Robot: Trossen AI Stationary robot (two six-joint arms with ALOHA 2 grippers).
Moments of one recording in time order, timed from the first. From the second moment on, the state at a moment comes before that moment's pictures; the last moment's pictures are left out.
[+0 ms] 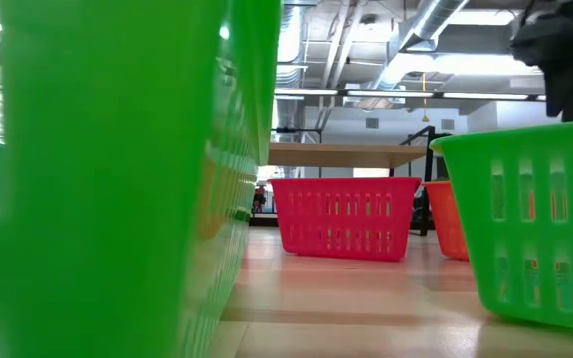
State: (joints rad) left arm -0.18 0.53 0.80 -0.43 -0.62 -1.00; right arm -0.09 0.79 0.91 -1.46 0.21 1.03
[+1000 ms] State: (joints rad) left arm -0.17 0.53 0.80 -0.48 -0.61 -1.02; right arm -0.50 0.98 0.77 -1.25 0.08 0.50
